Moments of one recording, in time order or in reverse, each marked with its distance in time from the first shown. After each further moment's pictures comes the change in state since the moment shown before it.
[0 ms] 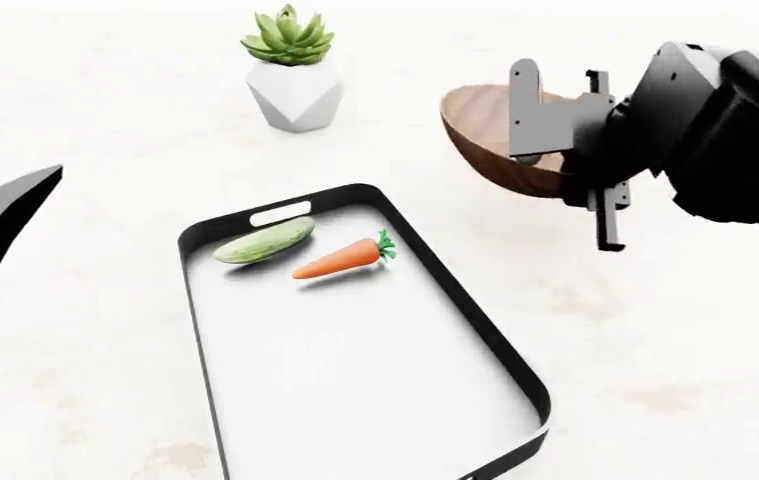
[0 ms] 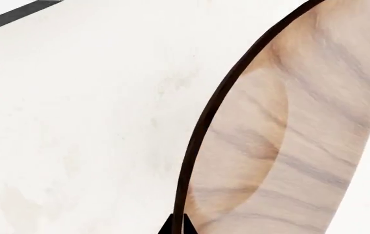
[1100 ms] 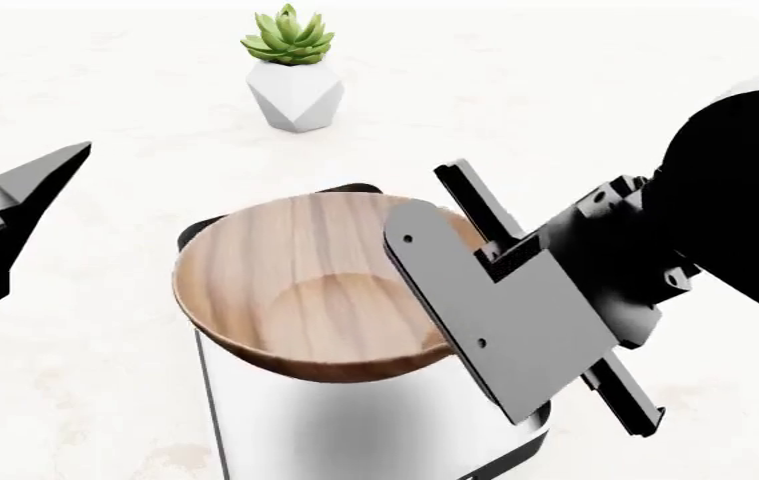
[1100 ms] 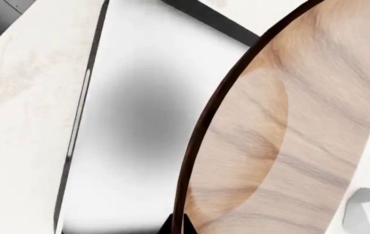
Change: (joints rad) left arm 0.031 0.086 0.001 -0.033 0.095 0.011 0.020; right arm 0.228 0.317 0.111 -1.136 0.345 0.073 -0.135
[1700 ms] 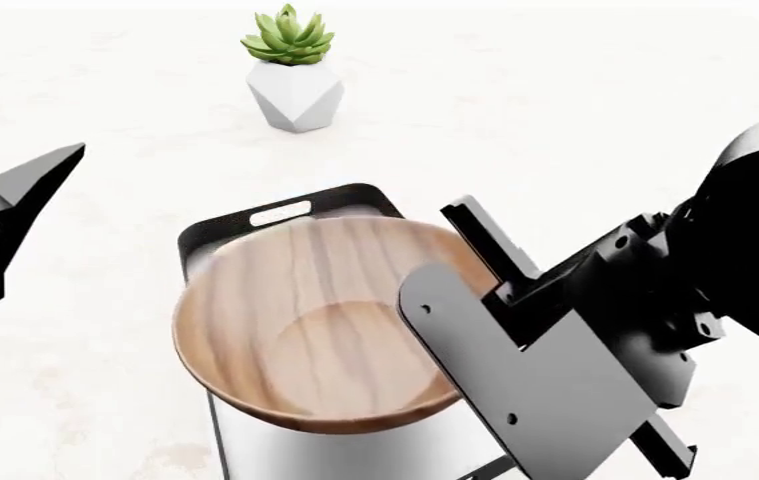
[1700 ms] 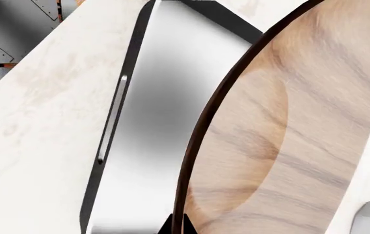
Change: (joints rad) left arm 0.010 -0.014 -0.017 0.009 -0.014 -0.003 -0.013; right arm 0.009 0.057 0.000 -0.109 -0.002 -0.001 -0.018
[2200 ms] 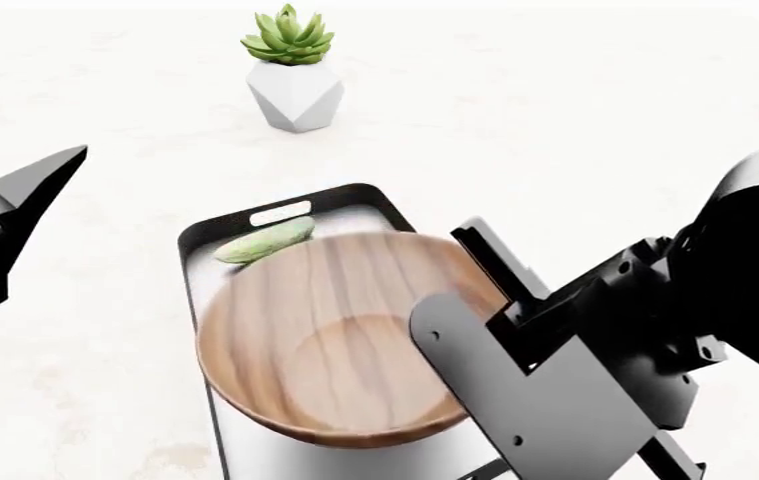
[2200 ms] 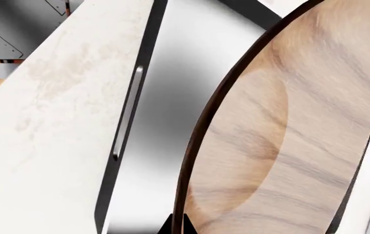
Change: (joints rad) left arm 0.021 -0.005 -0.007 0.004 -0.003 0.013 -0.007; right arm -0.017 0.027 -0.029 -0.041 -0.031 0.021 0.002
